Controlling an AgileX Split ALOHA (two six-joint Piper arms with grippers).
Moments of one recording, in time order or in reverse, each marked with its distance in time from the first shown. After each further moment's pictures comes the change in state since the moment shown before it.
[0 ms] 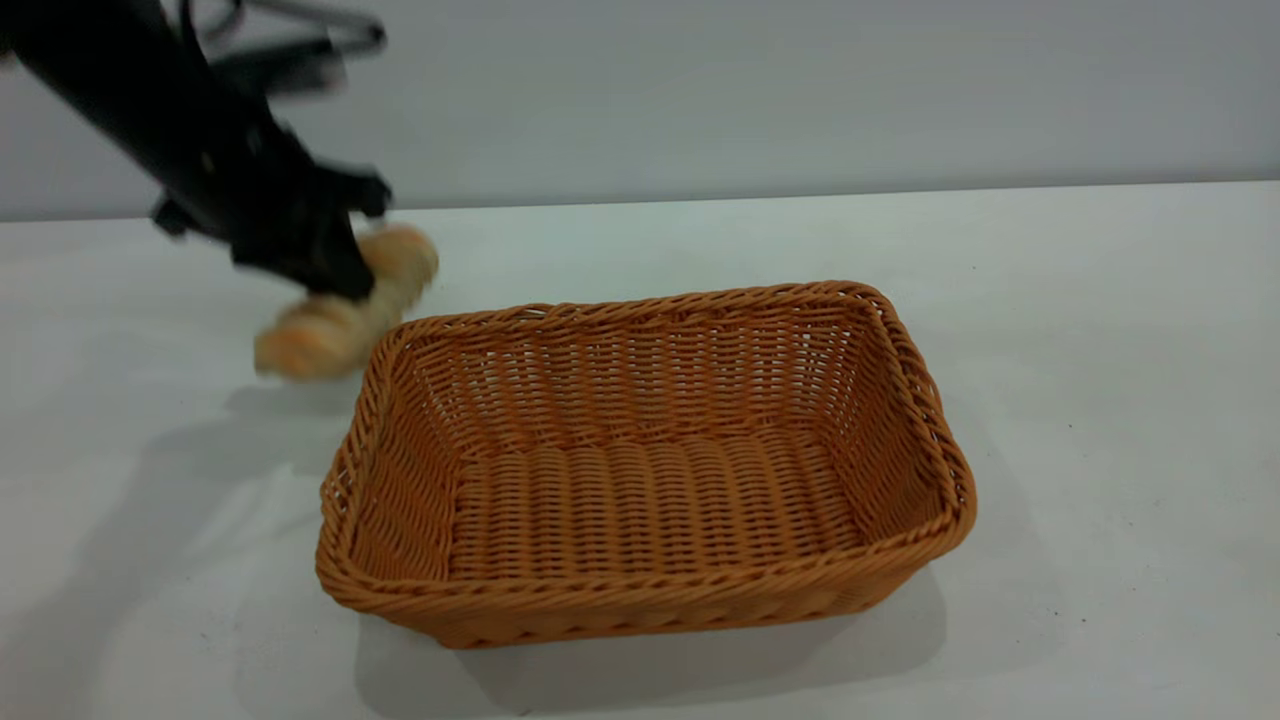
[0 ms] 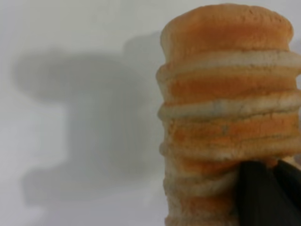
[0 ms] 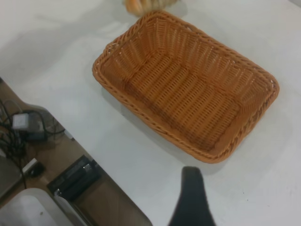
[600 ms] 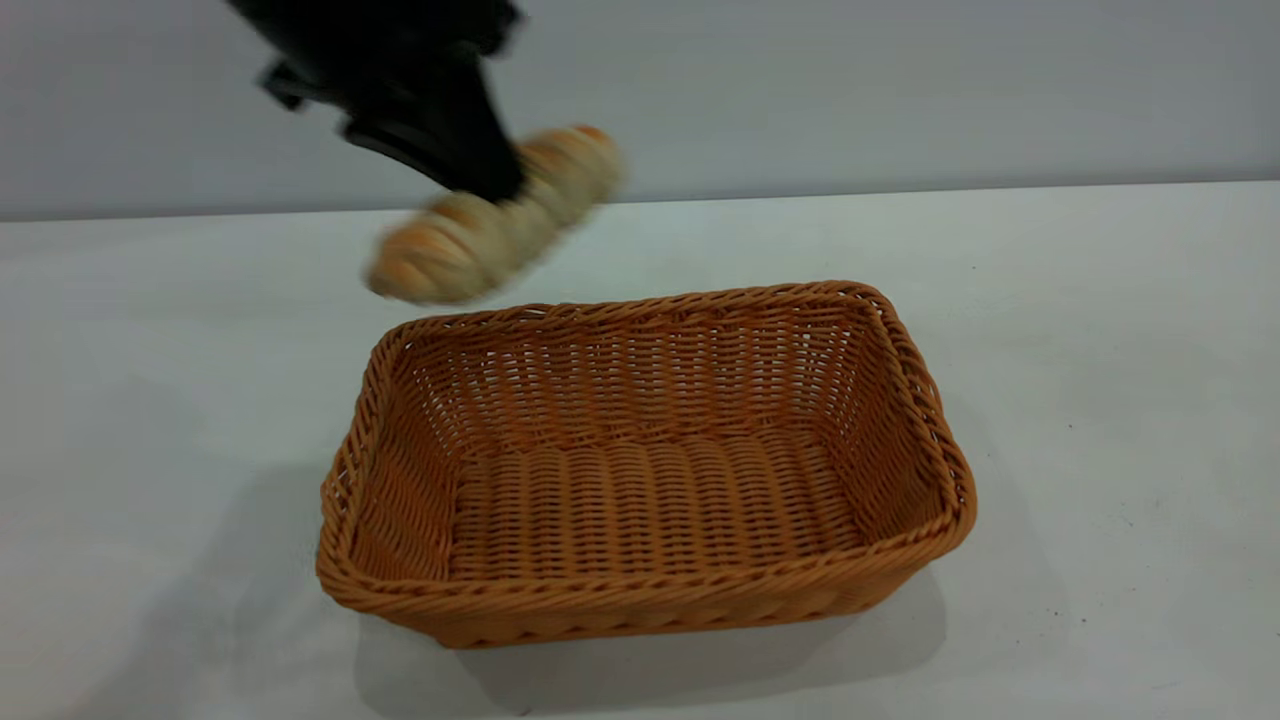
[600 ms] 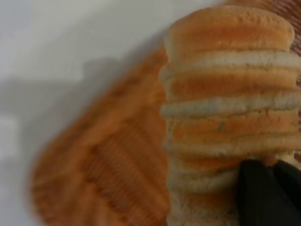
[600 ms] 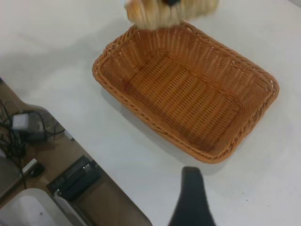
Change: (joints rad) left arm -0.242 -0.204 0.001 -0.060 0.266 -0.019; right arm 0.000 -0.003 0.000 0.001 0.000 0.000
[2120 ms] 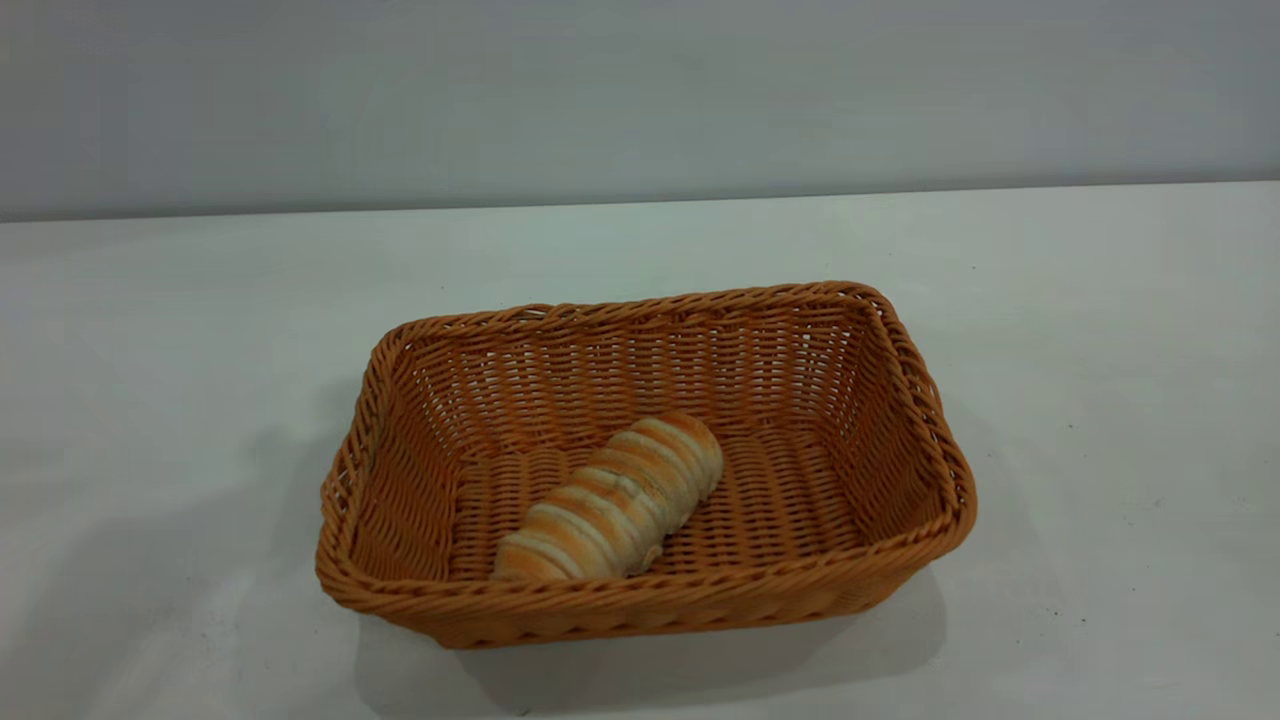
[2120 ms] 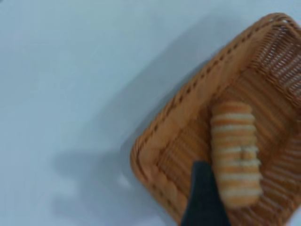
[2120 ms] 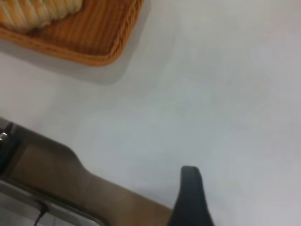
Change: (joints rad) left arm 0.160 -0.328 0.010 0.101 0.125 0.115; right arm 0.000 -0.280 0.208 -0.423 0.135 0.360
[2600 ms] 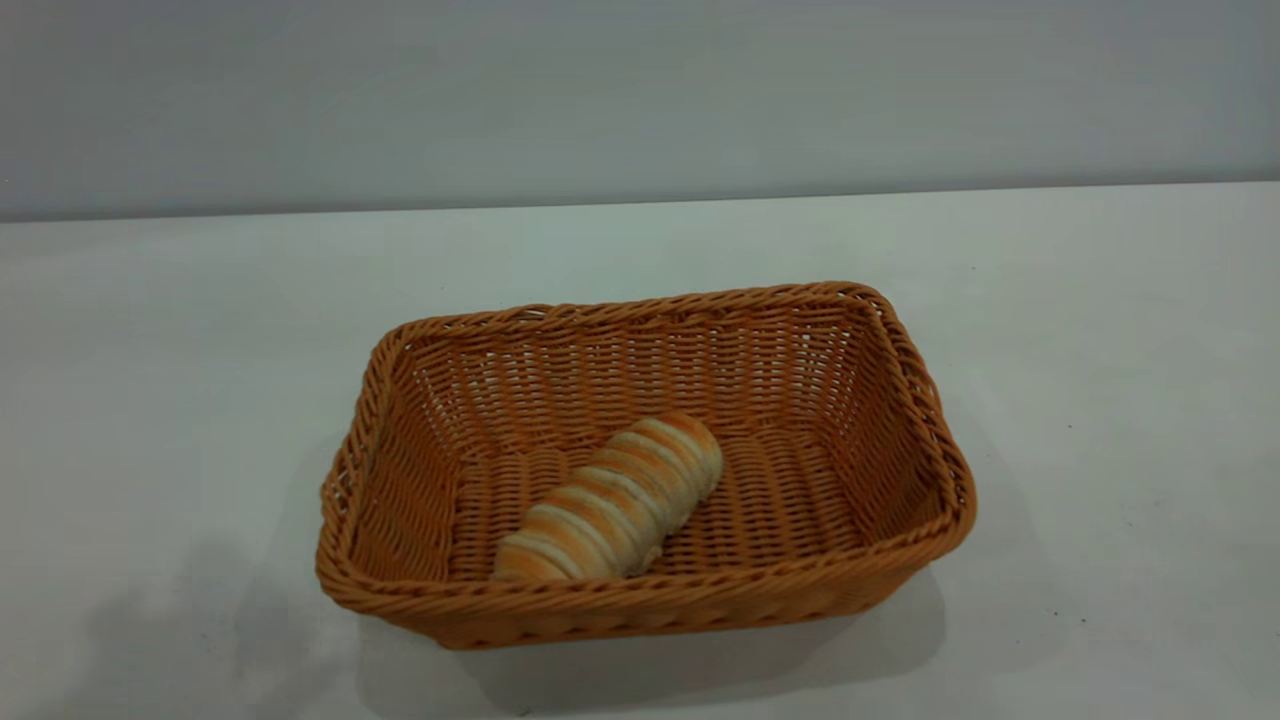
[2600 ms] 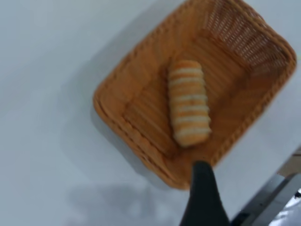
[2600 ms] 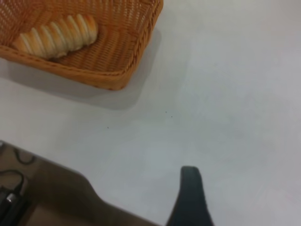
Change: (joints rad) left arm 0.014 -0.412 0.248 0.005 0.127 -0.001; right arm 0.000 -0.425 0.277 0.035 -0.082 0.046
